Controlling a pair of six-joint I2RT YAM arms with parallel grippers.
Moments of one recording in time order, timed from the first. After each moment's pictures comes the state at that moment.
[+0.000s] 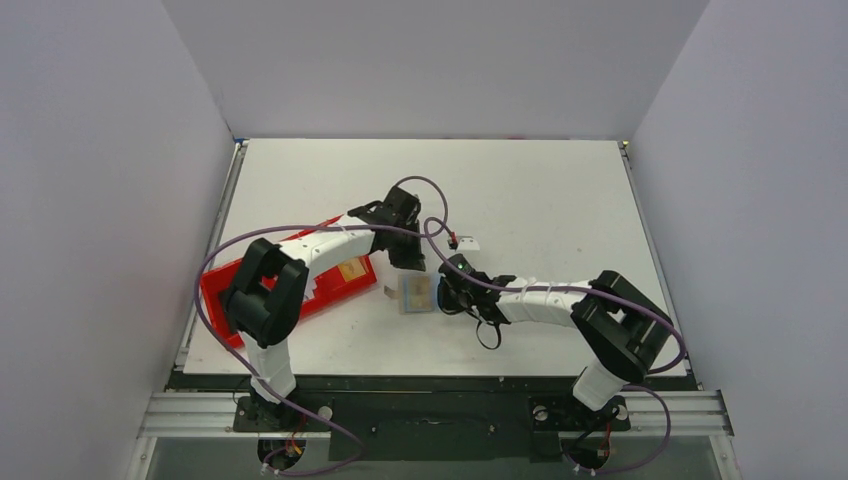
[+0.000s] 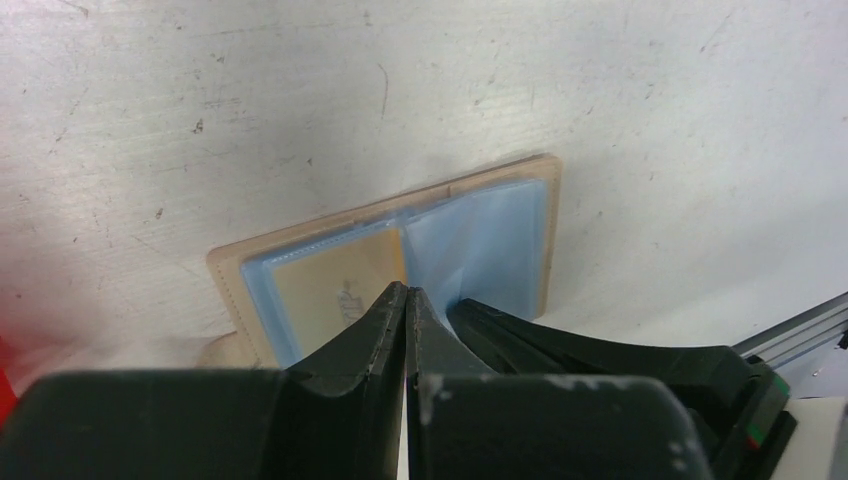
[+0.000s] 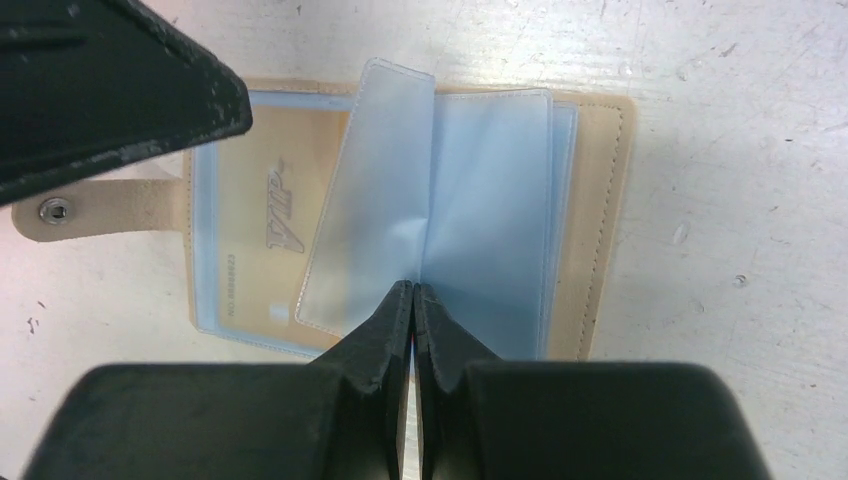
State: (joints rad) left arm -0.63 1.85 1.31 -0.50 0.15 -0.71; right arm 0.86 1.63 0.77 -0.01 0.24 0.72
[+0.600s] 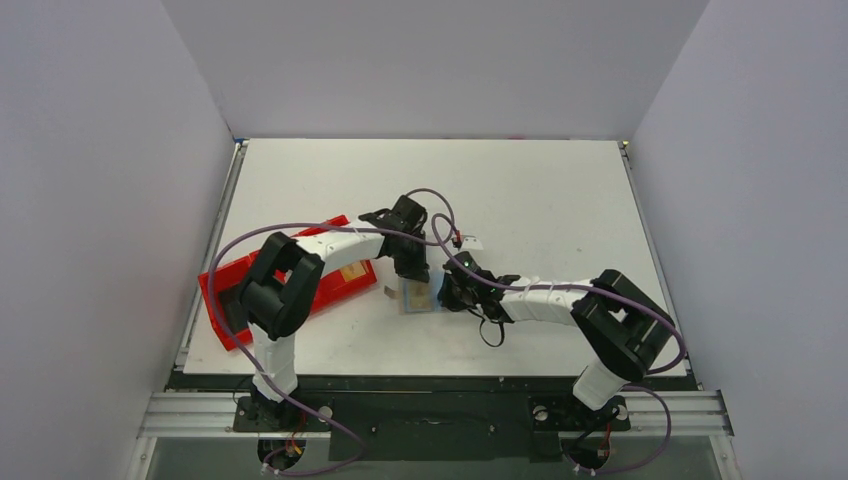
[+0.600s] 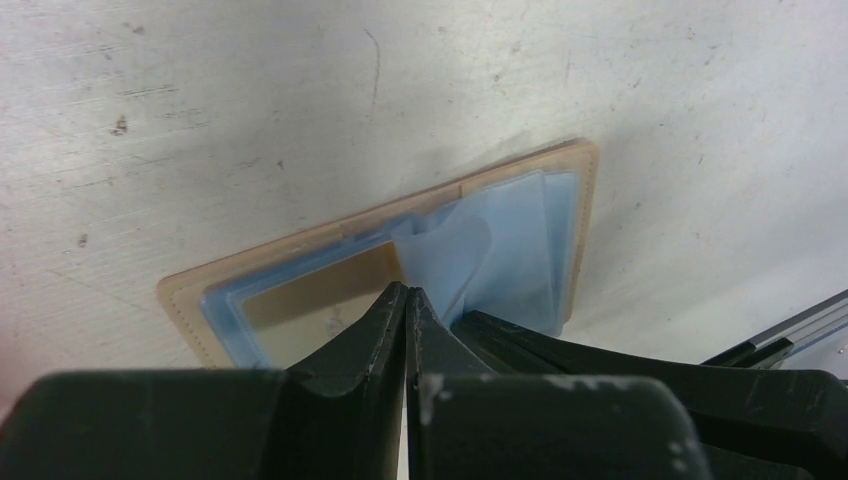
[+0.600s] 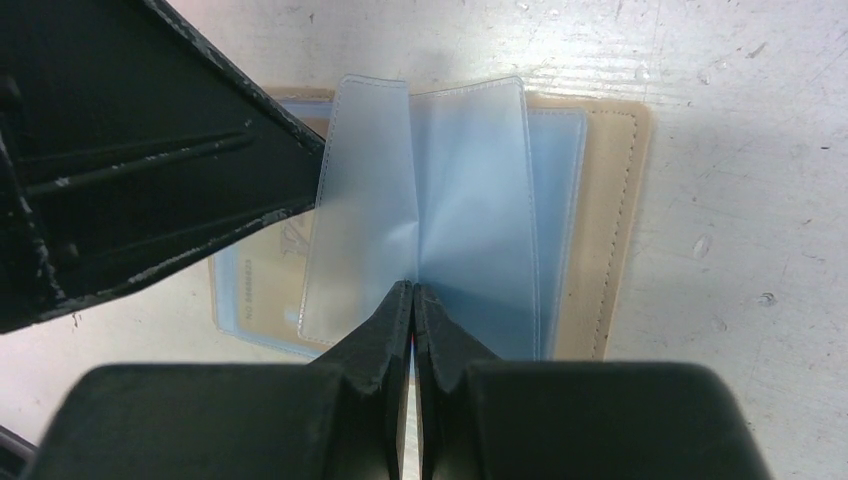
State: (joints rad) left arm -0.65 1.93 1.29 -0.48 0.19 -0.69; right arm 0.82 1.63 0.73 0.06 0.16 0.74
